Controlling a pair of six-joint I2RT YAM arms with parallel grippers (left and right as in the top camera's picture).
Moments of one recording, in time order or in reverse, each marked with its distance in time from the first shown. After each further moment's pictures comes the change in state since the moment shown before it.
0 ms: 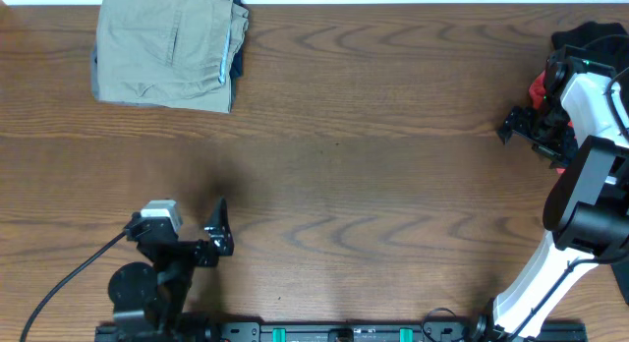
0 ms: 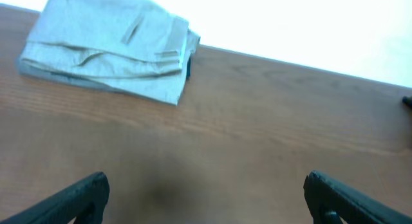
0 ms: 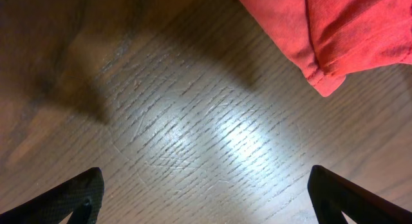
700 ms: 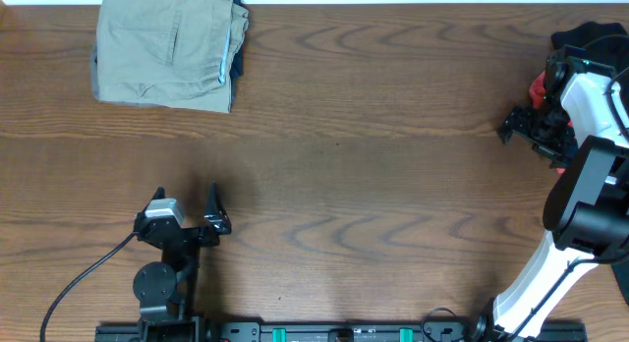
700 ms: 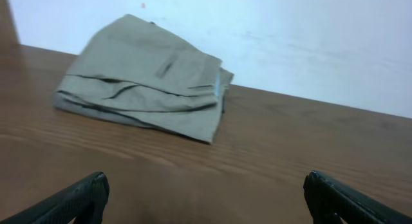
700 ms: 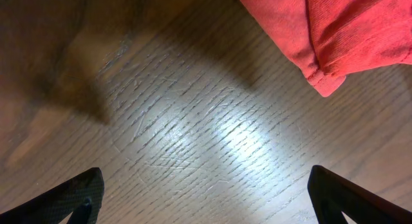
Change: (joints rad) left arm 0.000 -0.092 -0.345 0.447 -0.156 0.007; right arm 0.000 0.000 0.000 -0.001 0.000 0.000
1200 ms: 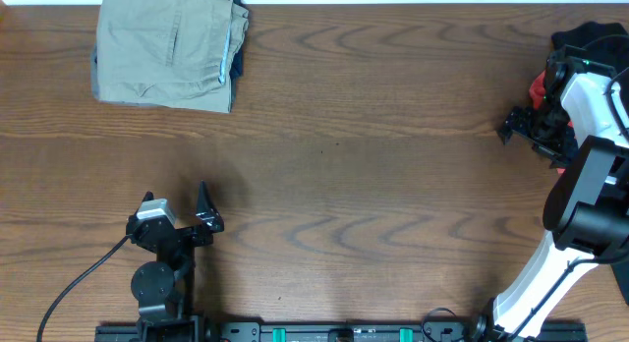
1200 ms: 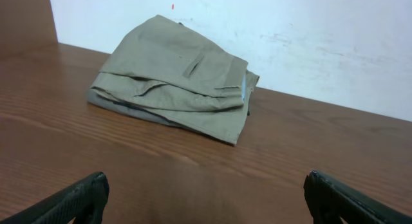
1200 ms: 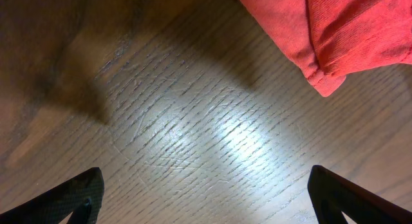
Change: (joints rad) left arm 0.034 0.000 0.001 -0.024 -0.048 0.000; right arm 0.000 0.000 0.000 0.000 0.000 0.000
